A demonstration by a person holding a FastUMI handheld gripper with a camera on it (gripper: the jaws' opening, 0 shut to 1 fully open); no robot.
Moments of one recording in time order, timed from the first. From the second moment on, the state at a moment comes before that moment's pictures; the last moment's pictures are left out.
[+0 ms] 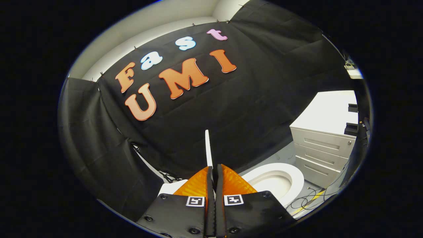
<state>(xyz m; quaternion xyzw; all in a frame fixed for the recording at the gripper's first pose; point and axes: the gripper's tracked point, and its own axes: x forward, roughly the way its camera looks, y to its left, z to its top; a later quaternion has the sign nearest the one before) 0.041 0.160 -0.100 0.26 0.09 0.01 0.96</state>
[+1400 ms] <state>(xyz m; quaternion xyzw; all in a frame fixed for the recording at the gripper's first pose) 0.017 0.351 -0.064 0.12 0.08 0.10 0.98</state>
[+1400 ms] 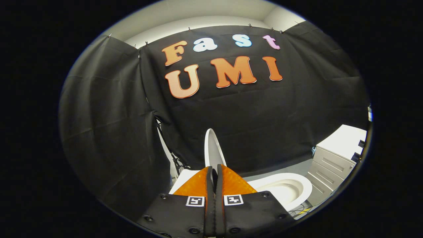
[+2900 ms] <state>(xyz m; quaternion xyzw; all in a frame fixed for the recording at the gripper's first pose) -0.005 0.386 -0.025 0.10 0.06 0.14 0.98</state>
